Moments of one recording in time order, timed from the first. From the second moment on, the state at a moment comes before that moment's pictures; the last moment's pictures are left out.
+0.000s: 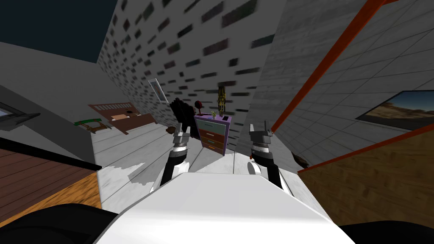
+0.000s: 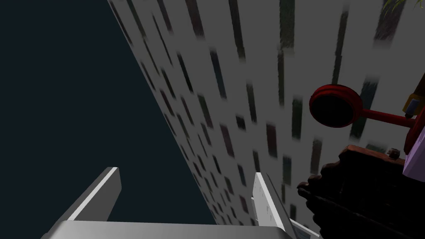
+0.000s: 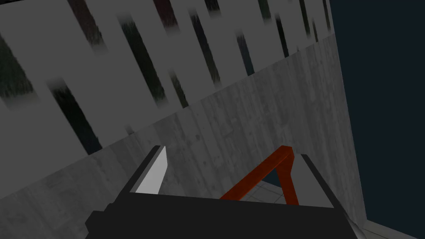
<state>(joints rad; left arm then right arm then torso) 0.49 0.03 -0.04 -2.29 -0.06 -0.46 0.12 0.47 0.02 0.06 -2.35 -0.04 -0.44 -0.17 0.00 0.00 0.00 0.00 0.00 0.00</state>
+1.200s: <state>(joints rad) 0.48 0.07 -0.04 -2.26 -0.05 -0.46 0.11 0.47 0.02 0.06 -2.35 -0.04 -0.44 -0.17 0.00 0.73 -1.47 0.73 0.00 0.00</state>
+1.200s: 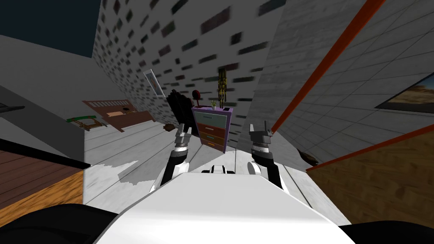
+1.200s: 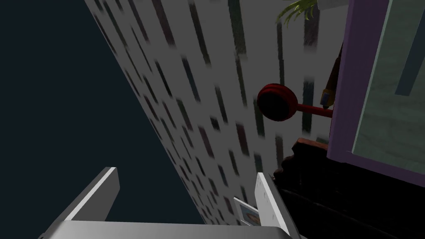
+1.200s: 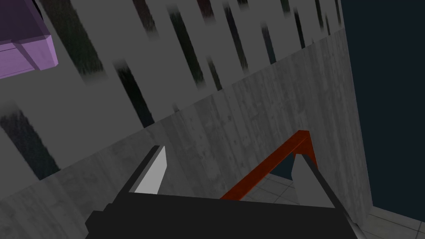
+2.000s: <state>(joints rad) 0.45 0.14 -0.11 -2.05 -0.06 -0.50 0.07 0.47 0.02 0.06 -2.35 -0.04 -0.44 -0.17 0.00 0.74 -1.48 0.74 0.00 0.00</state>
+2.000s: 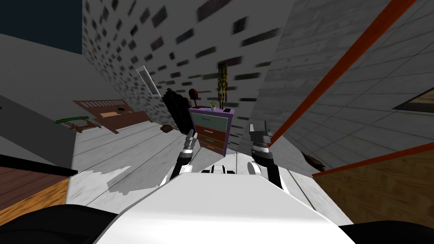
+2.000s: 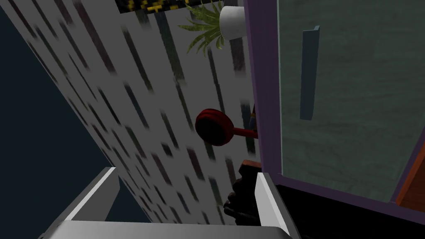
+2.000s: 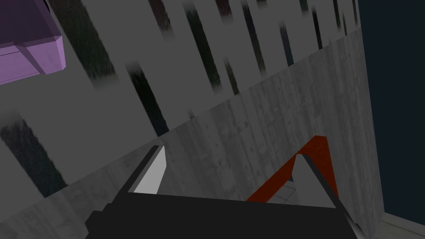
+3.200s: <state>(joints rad) 0.39 0.12 -0.20 -1.74 -0.07 -0.55 0.00 0.47 0.02 0.06 -2.35 -0.04 -0.44 -0.17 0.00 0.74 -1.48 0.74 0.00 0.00</state>
